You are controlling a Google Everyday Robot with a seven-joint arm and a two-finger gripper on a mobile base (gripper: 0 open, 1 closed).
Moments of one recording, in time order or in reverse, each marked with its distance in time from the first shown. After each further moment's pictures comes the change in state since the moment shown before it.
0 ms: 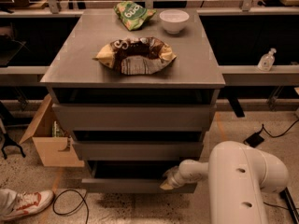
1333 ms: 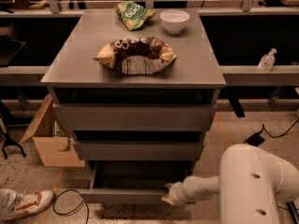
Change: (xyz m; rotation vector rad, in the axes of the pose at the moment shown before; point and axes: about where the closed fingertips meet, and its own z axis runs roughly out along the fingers) arm 0.033 0.078 -0.011 -0.043 0.001 0.066
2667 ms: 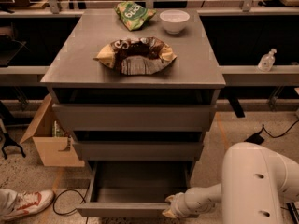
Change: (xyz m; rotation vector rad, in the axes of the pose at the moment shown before) arm 0.012 0.046 -0.012 -0.006 0.006 0.050
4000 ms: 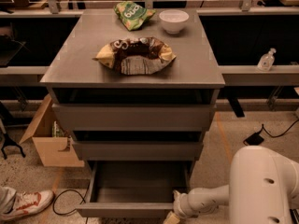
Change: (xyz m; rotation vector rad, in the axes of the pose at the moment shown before) arm 0.004 0.000 -0.009 -0.004 -0.011 0.003
